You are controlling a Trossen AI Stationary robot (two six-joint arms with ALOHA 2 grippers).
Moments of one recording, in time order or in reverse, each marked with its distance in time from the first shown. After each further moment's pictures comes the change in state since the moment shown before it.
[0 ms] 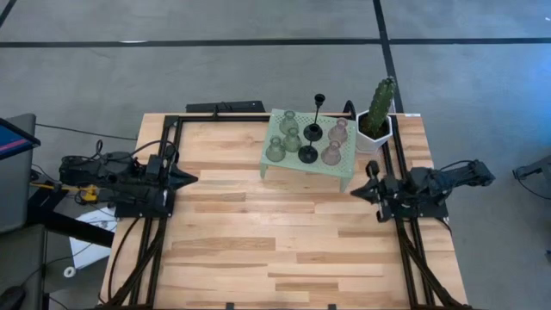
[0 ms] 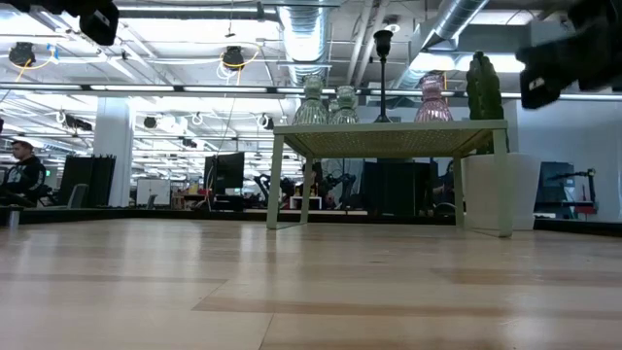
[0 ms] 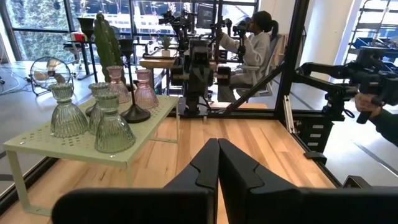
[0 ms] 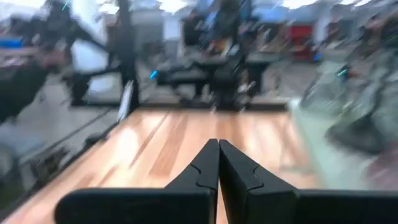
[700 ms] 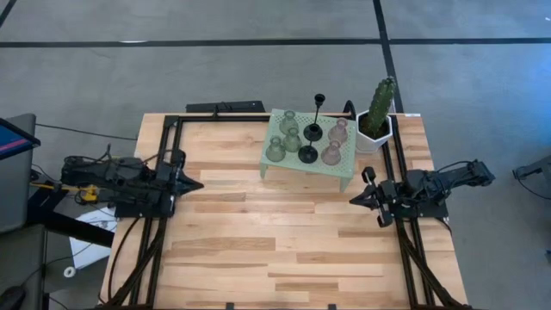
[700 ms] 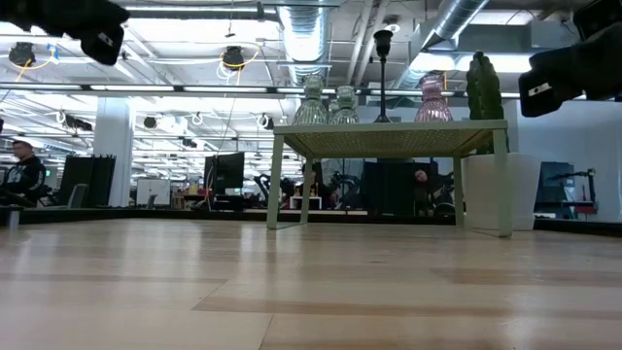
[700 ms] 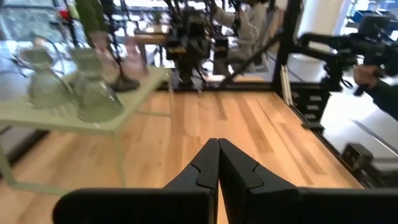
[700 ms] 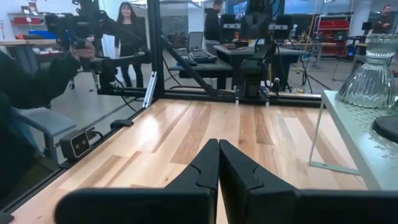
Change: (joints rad) left arm 0.000 0.000 -0.085 -0.007 0.031 -0.001; right arm 0.000 0.001 -0.043 0.012 -0.108 -0.009
